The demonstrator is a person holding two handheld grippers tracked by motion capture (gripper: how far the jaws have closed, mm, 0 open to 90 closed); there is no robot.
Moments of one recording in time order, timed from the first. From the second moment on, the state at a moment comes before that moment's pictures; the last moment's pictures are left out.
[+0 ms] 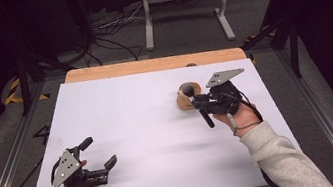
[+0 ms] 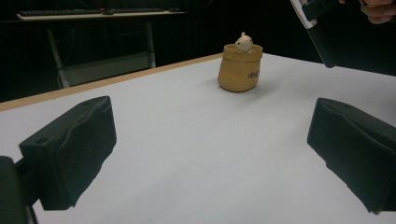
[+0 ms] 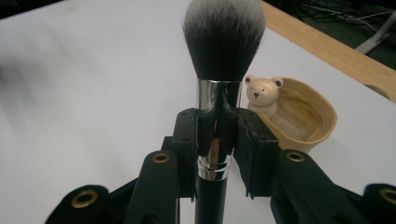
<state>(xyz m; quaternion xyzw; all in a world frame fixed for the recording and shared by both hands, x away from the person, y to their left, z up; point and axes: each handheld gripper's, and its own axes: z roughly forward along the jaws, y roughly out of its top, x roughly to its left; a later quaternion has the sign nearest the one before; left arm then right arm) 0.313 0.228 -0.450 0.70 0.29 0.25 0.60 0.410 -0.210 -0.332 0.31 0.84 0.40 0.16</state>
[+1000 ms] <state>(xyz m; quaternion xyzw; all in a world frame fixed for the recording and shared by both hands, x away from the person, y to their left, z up) 0.313 0.228 -0.450 0.70 0.29 0.25 0.61 0.407 -0.231 -0.345 0.33 0.73 0.55 0.23</state>
